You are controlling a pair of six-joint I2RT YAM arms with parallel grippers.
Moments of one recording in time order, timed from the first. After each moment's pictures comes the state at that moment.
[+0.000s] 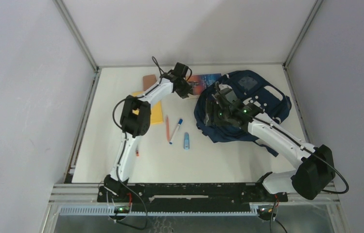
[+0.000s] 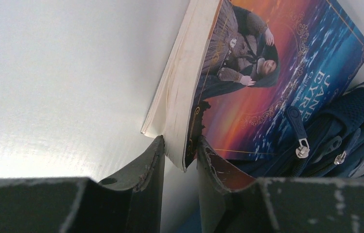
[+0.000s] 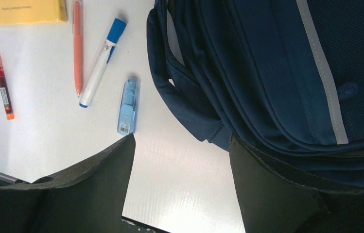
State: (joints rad) left arm -0.49 2.47 2.15 -0.66 -0.03 -1.09; right arm 0.62 1.34 1.12 -0.67 0.10 0.50
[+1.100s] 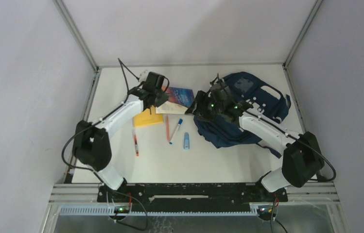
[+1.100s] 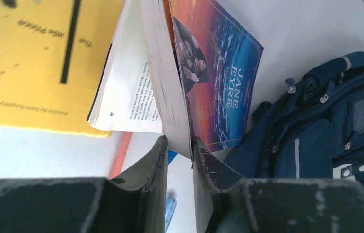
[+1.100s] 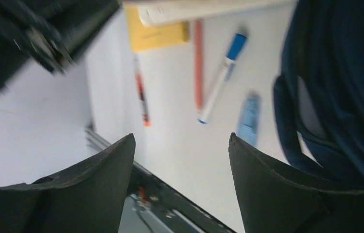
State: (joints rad) left arm -0.48 1.70 1.37 -0.52 -0.27 -0.96; right arm 0.61 1.46 1.12 -0.39 -0.21 0.82
